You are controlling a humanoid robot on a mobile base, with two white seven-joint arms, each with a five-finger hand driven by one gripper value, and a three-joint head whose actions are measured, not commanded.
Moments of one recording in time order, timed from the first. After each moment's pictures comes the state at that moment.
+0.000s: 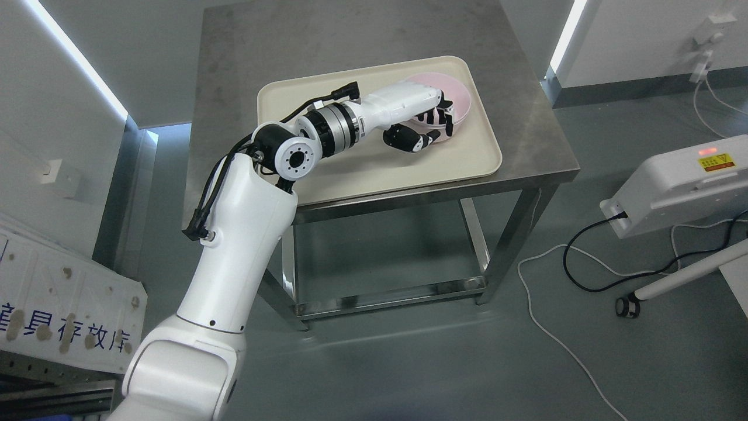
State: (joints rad) left arm -0.87 0.00 -0.31 -1.19 -0.74 -0.38 -0.70; right arm 0.08 0.00 -0.09 -0.20 -0.09 0.02 0.06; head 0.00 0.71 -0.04
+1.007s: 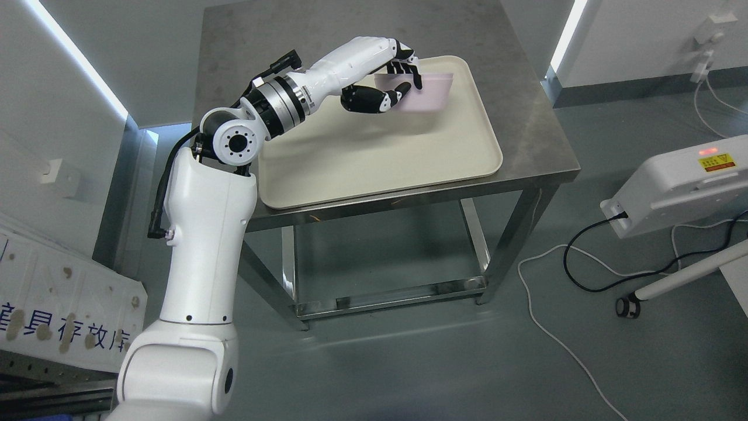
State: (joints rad) left arm -0.86 0.00 -0.08 -1.23 -0.64 -0.49 -0.73; right arm 0.08 0.00 -0.09 -0.20 -0.09 0.02 0.06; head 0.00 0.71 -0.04
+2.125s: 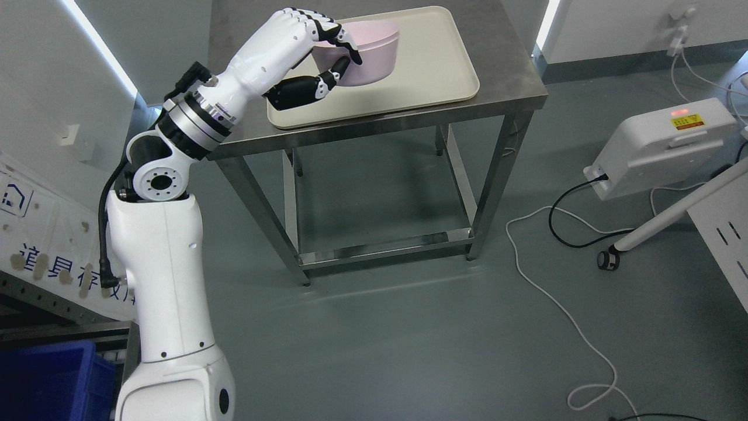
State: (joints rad) left arm -0.73 0.00 0.22 -1.42 -0.57 -0.79 -0.72; right arm 0.08 0.00 -0.09 -0.20 -0.09 0.01 0.07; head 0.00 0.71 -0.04
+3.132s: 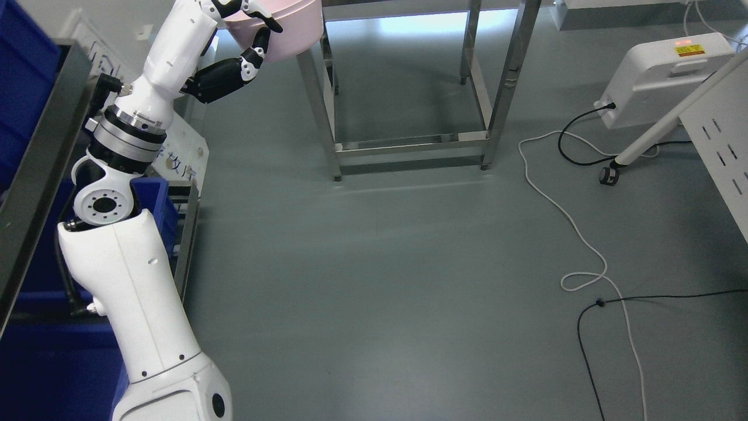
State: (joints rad) left arm -0.70 0.00 0.39 -1.50 -0.44 -0.79 -0.73; right arm 0.08 0.00 -0.09 -0.20 -0.09 0.02 0.06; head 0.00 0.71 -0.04
